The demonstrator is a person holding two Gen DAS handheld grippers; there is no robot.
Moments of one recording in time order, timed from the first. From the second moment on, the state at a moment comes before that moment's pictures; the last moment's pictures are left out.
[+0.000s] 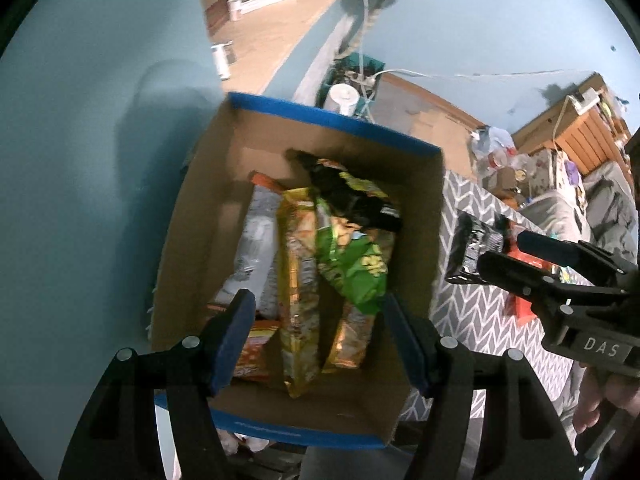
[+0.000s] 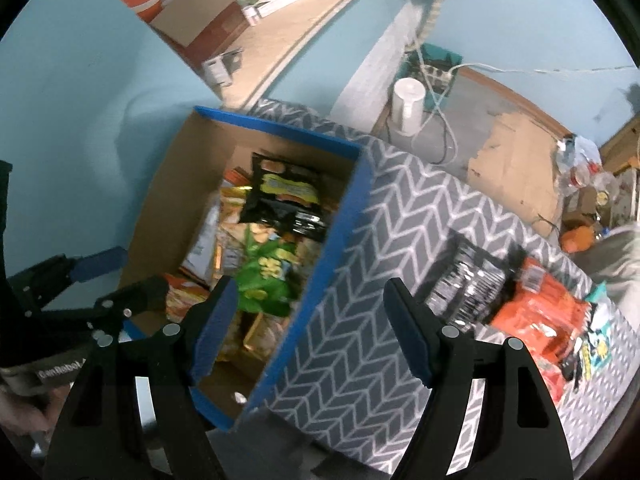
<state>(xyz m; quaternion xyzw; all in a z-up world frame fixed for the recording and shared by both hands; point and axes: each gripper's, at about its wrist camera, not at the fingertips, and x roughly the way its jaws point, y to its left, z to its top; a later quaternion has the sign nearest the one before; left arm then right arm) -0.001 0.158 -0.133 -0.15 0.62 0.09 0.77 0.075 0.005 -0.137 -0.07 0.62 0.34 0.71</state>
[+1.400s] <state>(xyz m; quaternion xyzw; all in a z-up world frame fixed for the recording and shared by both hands) 0.097 -0.076 -0.187 -0.06 0.68 -0.03 0.73 0.183 -0.332 -0.212 -0.12 0.65 0.22 0.72</state>
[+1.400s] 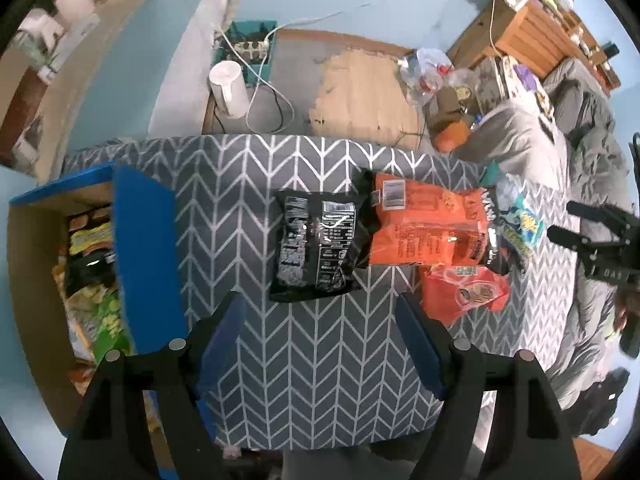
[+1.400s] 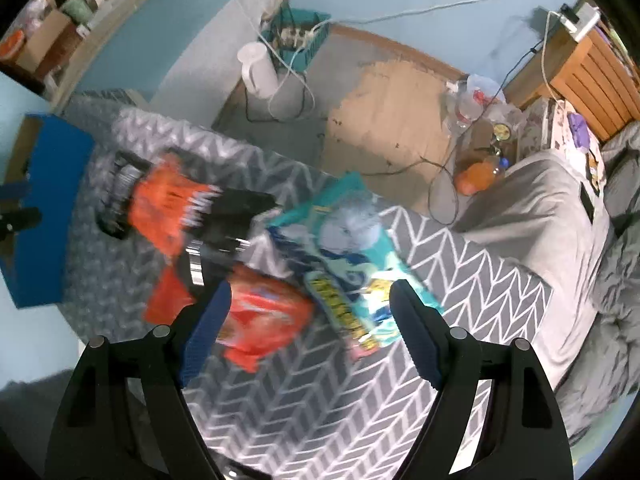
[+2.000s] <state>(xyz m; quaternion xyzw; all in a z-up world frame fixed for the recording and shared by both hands) 0.123 -0.088 -0.267 -0.09 0.73 0.00 0.67 0.198 -0.332 -0.302 -0.24 0.68 0.27 0.63</state>
